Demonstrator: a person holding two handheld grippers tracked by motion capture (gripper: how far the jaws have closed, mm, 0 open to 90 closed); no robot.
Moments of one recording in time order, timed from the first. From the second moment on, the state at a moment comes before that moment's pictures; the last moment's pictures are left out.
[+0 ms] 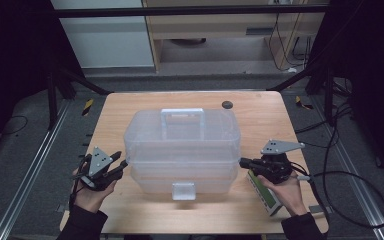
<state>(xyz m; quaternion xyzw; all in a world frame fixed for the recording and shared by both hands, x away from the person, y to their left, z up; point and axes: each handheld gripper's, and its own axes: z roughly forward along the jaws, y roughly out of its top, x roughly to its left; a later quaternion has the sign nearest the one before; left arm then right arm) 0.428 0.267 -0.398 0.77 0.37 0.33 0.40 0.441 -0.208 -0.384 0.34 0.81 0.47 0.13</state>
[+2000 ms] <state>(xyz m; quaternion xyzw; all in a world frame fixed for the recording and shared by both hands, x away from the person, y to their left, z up) 0.425 0.253 -0.388 0.76 0.35 0.36 0.42 0.445 -0.197 -0.392 0.37 0.81 0.43 0.15</state>
